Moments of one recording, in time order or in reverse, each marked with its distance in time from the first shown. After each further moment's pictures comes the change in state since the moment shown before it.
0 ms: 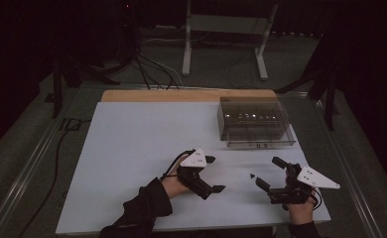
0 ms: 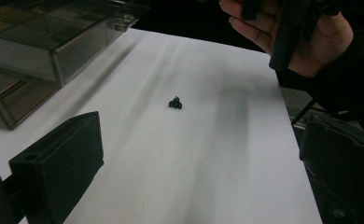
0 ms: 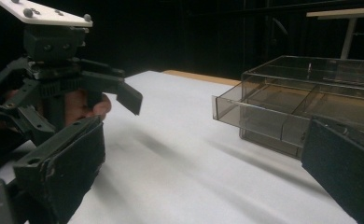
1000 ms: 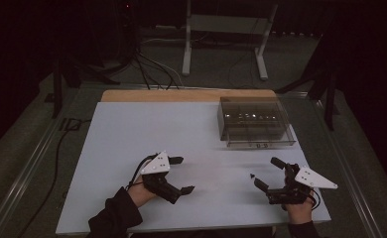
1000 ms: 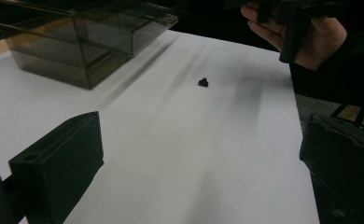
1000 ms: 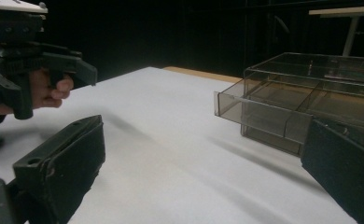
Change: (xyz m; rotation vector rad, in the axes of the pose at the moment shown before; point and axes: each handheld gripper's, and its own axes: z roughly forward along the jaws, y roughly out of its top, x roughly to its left) left arm -0.006 -0.031 -0.082 -0.051 0.123 -0.036; right arm 0.001 -0.003 0.003 0.013 0.002 -0.015
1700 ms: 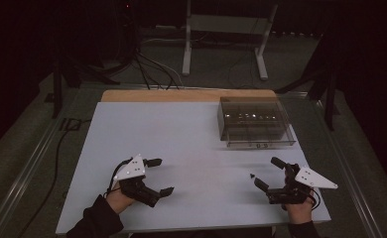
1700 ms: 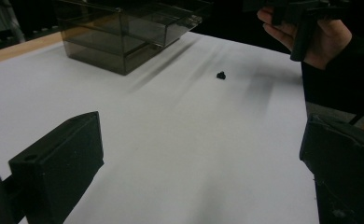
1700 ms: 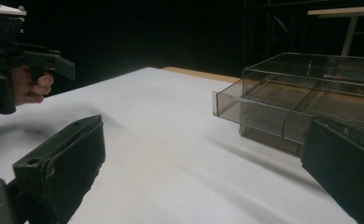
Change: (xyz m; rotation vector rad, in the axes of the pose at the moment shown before) left arm 0.003 -0.021 -0.055 -0.035 0.086 -0.036; right arm -0.001 0.000 0.000 -0.002 -0.004 0.002
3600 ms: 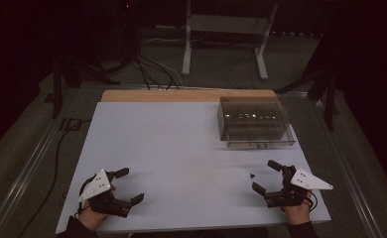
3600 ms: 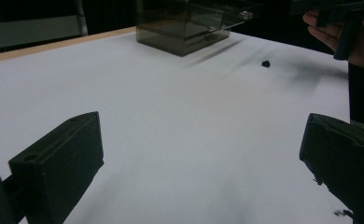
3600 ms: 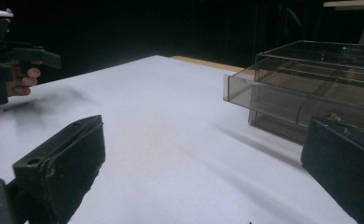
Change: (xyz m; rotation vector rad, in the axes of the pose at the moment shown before) left arm 0.003 -0.063 -0.071 -0.076 0.199 -0.054; right arm 0.001 -0.011 0.003 0.036 0.038 -0.030
